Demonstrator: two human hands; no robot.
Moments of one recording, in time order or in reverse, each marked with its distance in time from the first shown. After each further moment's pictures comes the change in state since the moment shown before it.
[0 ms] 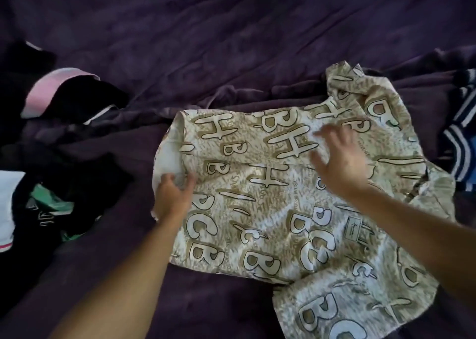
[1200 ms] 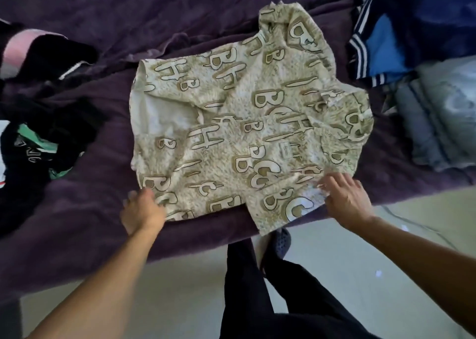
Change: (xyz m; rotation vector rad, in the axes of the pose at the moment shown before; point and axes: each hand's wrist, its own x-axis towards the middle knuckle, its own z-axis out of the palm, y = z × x) left_hand -0.185 -0.154 -0.010 0.474 0.055 0.147; right_hand -0.343 0.023 -0.078 -0.207 -0.350 0.148
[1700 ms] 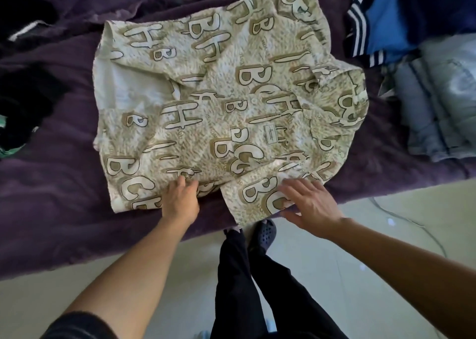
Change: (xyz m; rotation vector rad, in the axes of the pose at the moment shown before) left_hand -0.053 0.086 0.093 0.306 -0.184 0.502; right_hand -0.020 -0.004 0.047 0.025 -0.102 -0.307
